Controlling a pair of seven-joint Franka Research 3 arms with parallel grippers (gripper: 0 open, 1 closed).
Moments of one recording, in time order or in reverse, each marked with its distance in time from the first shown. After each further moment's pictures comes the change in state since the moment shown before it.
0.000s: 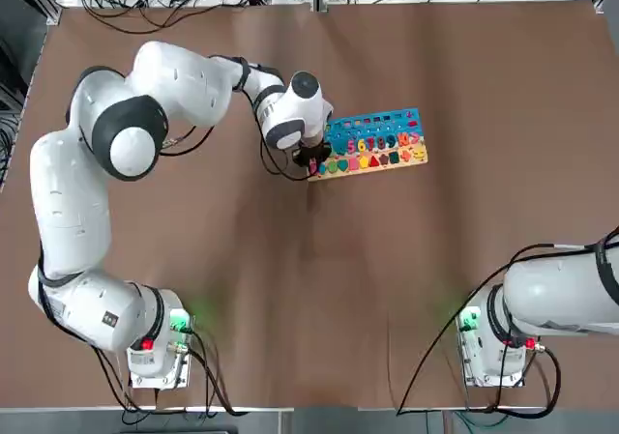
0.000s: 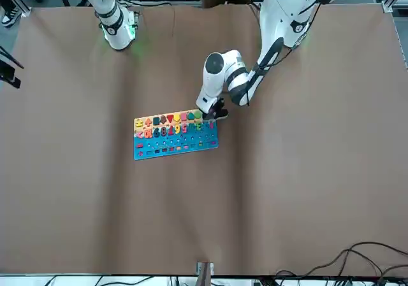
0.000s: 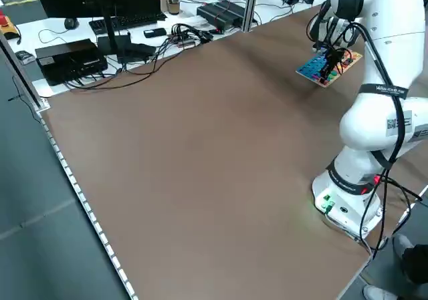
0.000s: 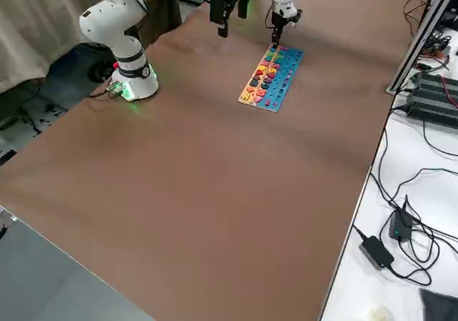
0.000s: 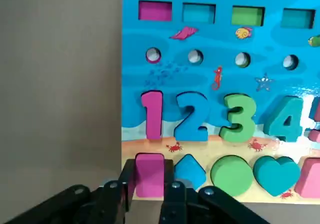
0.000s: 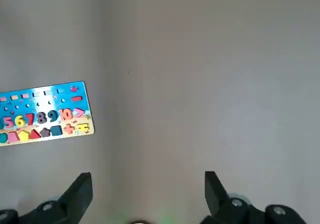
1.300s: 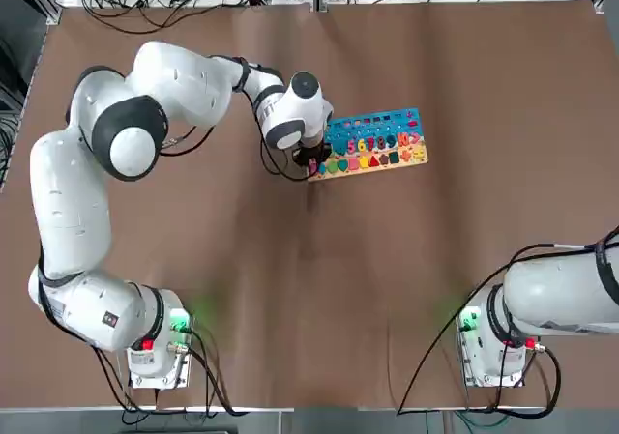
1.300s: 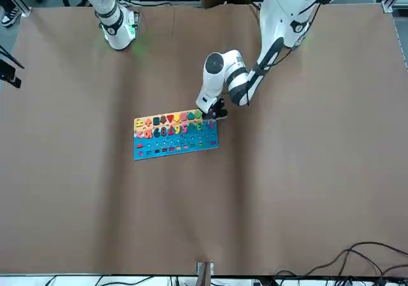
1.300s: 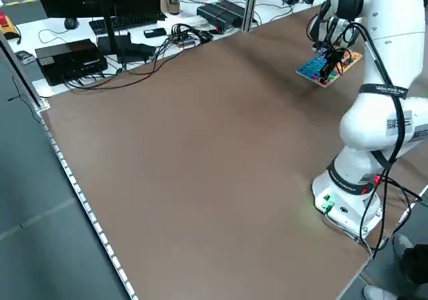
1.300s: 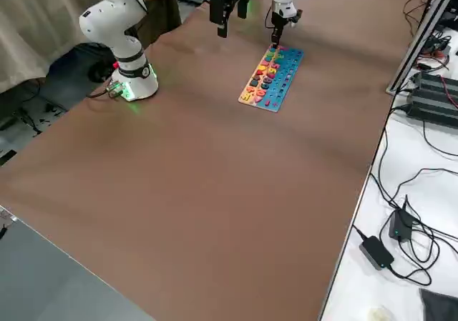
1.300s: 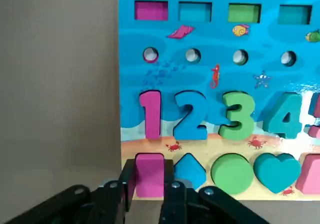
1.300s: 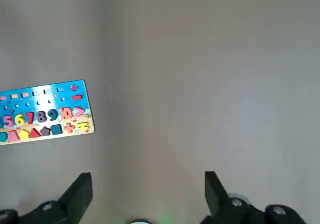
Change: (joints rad) left arm 0.000 0.000 0.000 0.000 0.000 0.000 0.023; right arm 0.000 0.000 0.000 0.000 0.000 -0.008 0.000
